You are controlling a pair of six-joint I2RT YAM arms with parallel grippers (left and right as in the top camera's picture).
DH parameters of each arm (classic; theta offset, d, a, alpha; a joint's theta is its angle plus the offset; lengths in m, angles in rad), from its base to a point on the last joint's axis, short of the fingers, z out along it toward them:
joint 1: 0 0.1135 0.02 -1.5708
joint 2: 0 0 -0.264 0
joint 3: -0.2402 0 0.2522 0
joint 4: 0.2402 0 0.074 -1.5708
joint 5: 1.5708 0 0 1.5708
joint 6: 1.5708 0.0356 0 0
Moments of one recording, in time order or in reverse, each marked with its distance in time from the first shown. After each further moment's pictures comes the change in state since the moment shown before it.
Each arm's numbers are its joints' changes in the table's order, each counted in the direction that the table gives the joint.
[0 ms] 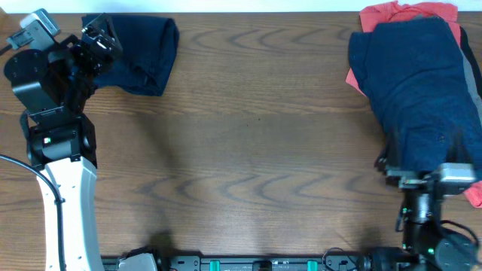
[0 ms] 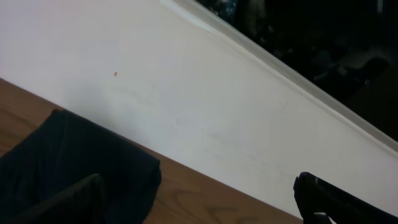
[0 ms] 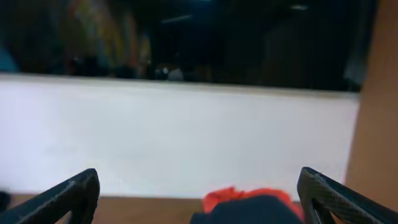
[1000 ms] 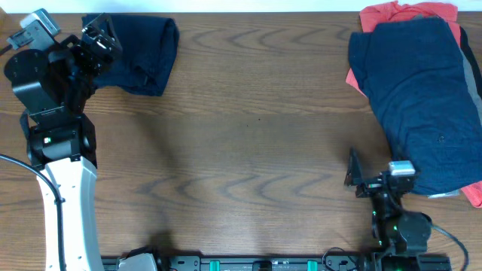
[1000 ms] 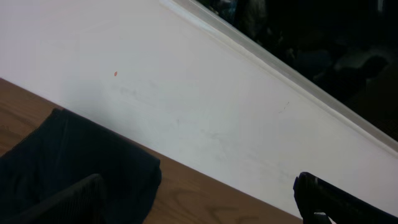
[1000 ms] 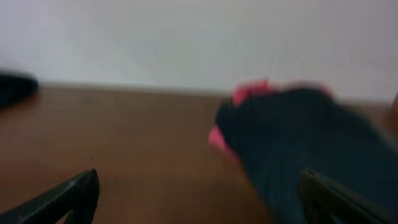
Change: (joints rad) left arm 0.000 0.000 0.000 -0.001 0.000 0.000; right arm -0.010 -0.157 0.333 0.180 -0.084 0.024
